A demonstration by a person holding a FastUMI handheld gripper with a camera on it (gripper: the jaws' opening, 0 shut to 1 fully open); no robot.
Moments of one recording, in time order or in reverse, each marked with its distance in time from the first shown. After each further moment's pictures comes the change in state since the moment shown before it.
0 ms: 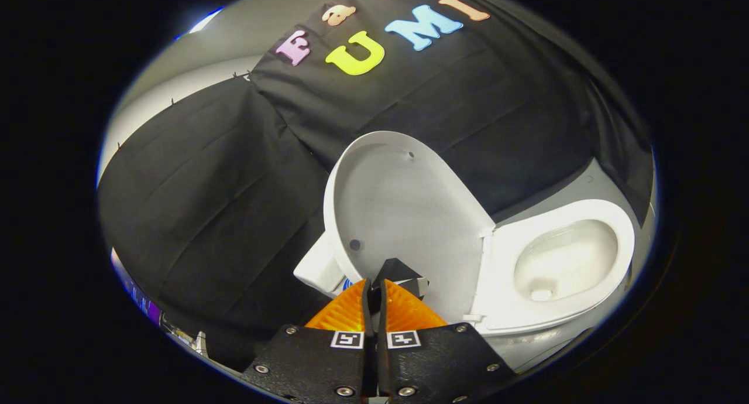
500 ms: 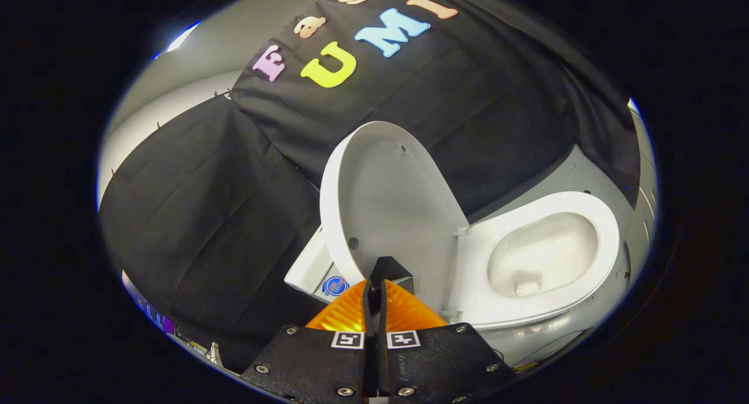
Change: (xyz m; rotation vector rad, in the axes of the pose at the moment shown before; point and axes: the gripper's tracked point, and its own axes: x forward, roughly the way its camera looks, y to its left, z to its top) arm -0.040 -0.048 0.021 0.114 -0.004 -0.019
